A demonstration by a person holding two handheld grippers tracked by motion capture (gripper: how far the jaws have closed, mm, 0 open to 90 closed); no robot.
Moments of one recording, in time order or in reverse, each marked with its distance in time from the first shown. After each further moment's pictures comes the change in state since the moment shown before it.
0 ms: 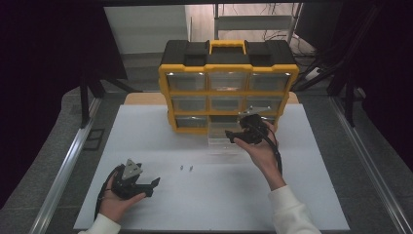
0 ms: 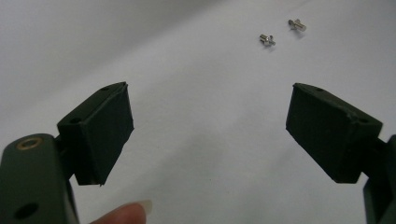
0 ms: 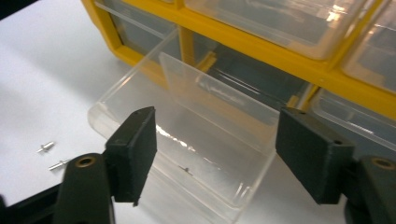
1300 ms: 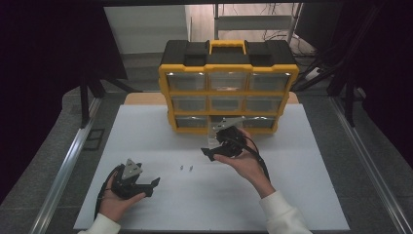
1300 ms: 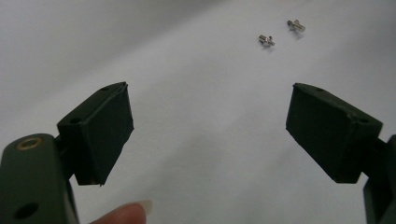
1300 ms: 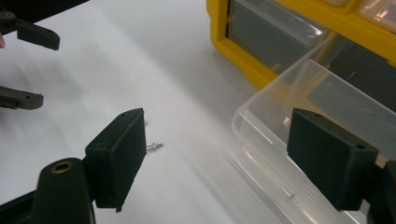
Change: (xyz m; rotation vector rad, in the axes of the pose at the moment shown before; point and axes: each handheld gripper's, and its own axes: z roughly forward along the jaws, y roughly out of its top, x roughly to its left) left arm 0.001 0.000 0.000 0.000 -0.003 0.005; right arm 0.064 0.000 0.011 0.031 0.214 -0.179
